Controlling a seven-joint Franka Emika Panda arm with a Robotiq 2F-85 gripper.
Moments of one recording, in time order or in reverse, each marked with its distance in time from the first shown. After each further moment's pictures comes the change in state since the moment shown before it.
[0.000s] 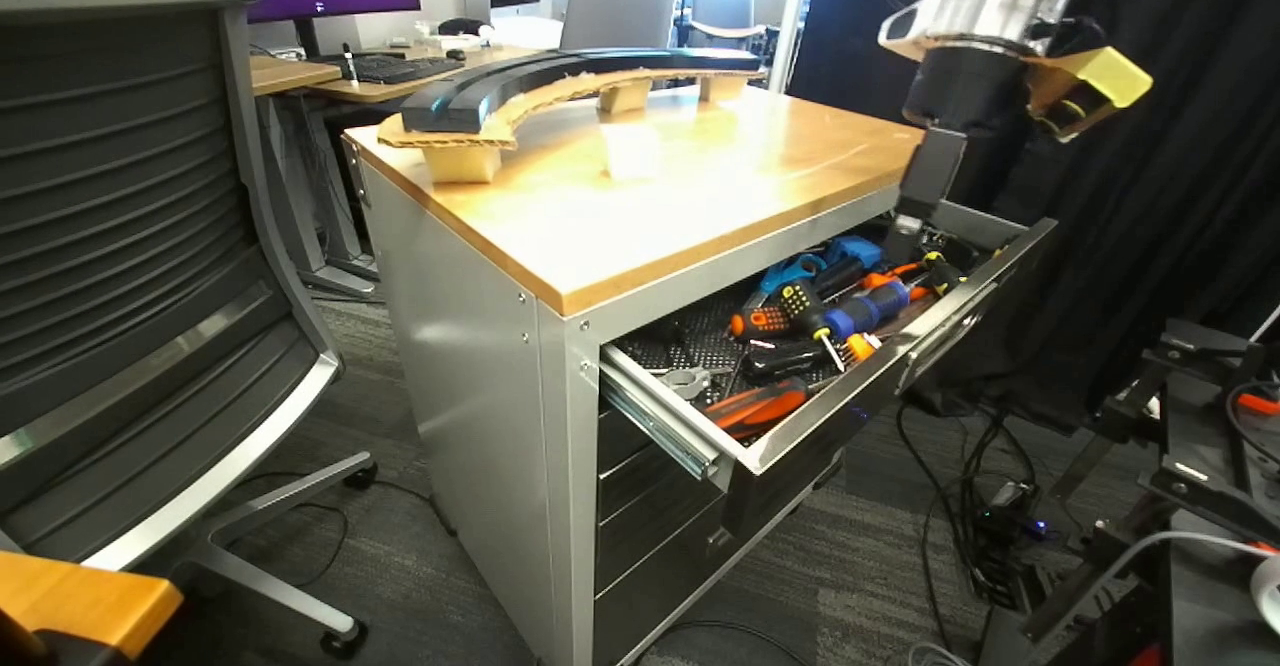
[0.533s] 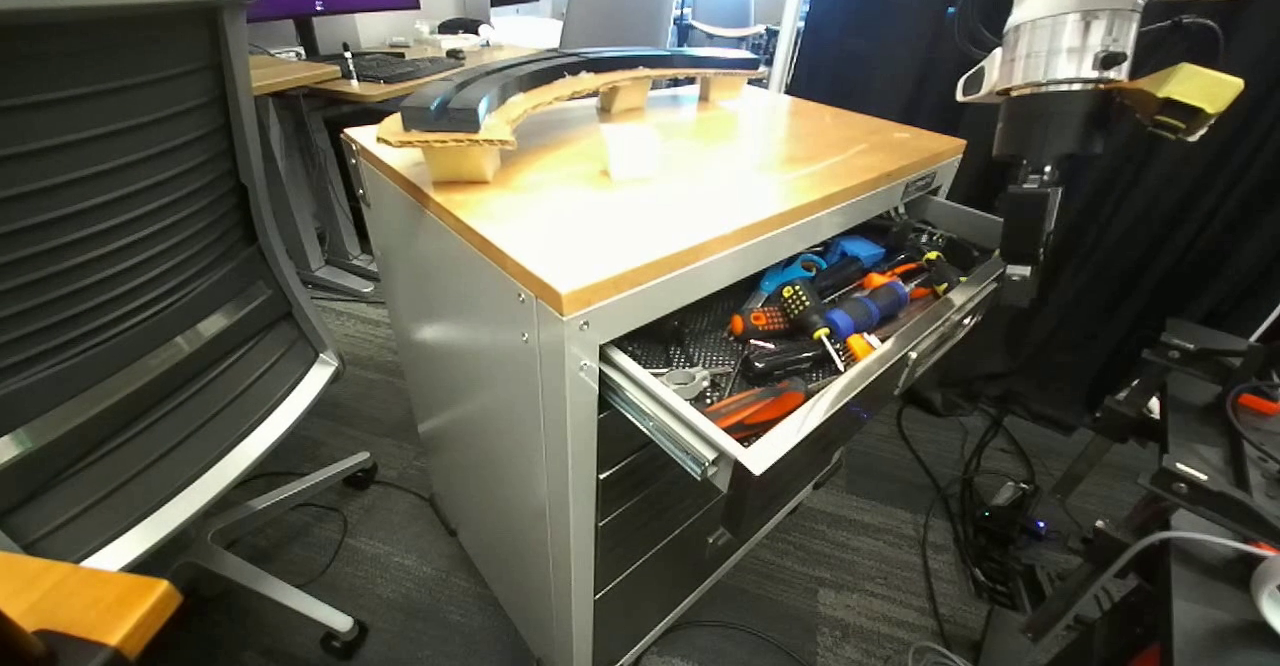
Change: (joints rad) arm -0.024 -0.062 -0.116 -0.115 -0.214 -0.200 0.268
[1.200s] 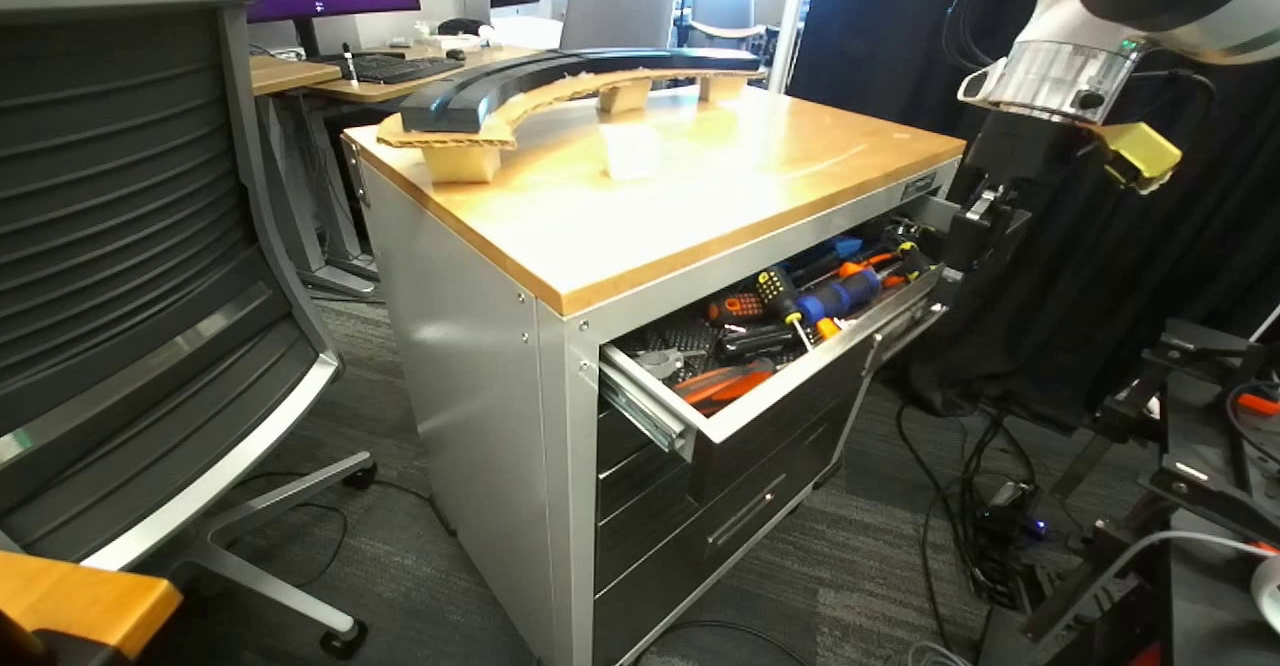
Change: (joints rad) arm 0.000 0.069 0.047 -0.056 0.305 0.404 -0.212
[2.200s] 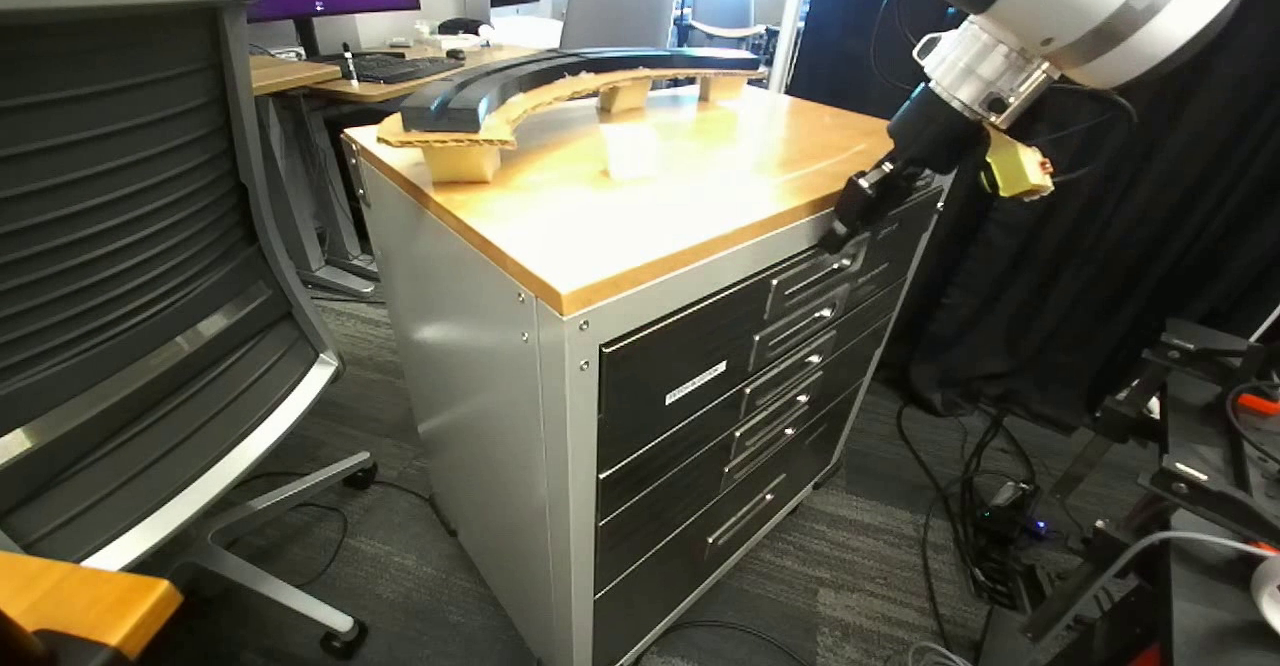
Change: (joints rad) arm -0.099 0.200 0.262 0.237 0.657 0.427 -0.539
